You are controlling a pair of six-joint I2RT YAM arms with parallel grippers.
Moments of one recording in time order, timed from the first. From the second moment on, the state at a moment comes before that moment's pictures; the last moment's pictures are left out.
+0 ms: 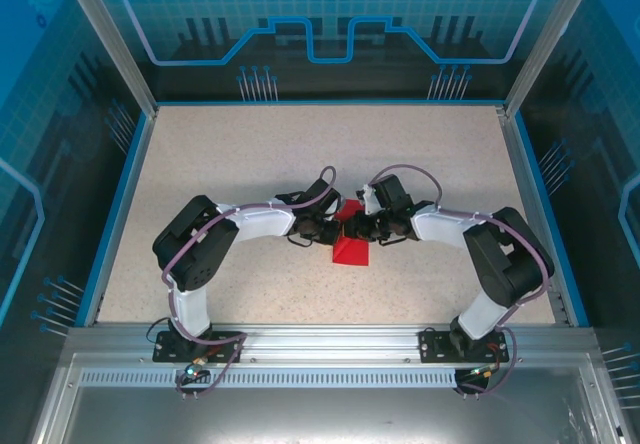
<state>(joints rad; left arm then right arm) -0.70 1.88 1.10 -0.32 0.15 -0.42 0.51 1.66 0.81 -0.12 -0.50 0.58</state>
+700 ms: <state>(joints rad) -0.70 1.88 1.10 -0.32 0.15 -0.42 0.51 1.69 0.81 -0.19 -0.42 0.53</state>
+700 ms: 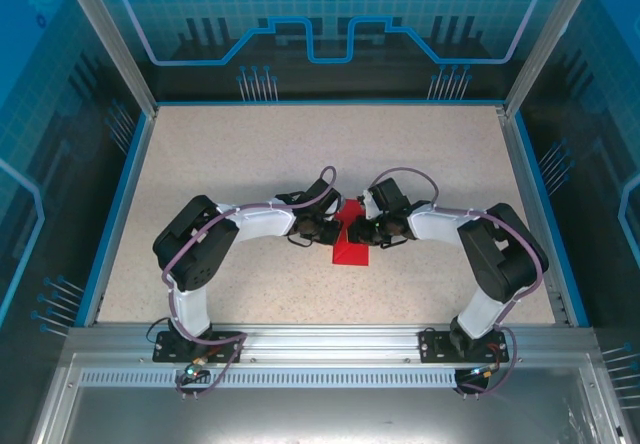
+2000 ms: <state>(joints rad) -0.70 1.68 1.02 -0.31 0.38 -0.51 0.52 1.71 0.83 -0.24 -0.37 0.51</state>
